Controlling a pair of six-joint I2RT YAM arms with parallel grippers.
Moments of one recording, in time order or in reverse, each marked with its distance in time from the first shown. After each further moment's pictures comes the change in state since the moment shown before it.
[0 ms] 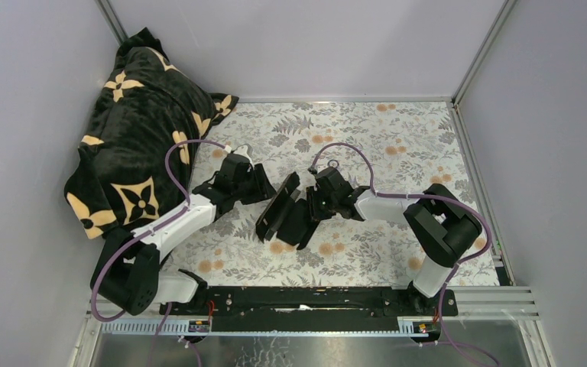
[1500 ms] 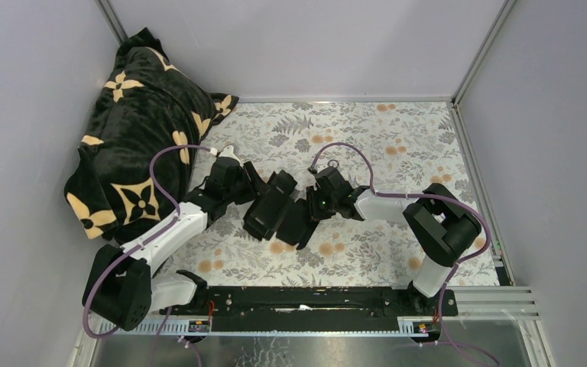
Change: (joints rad) left arm 0.031 -0.113 -0.061 0.029 -0.055 -0.067; right arm -0.002 0.006 0.002 0.008 -0.009 0.000
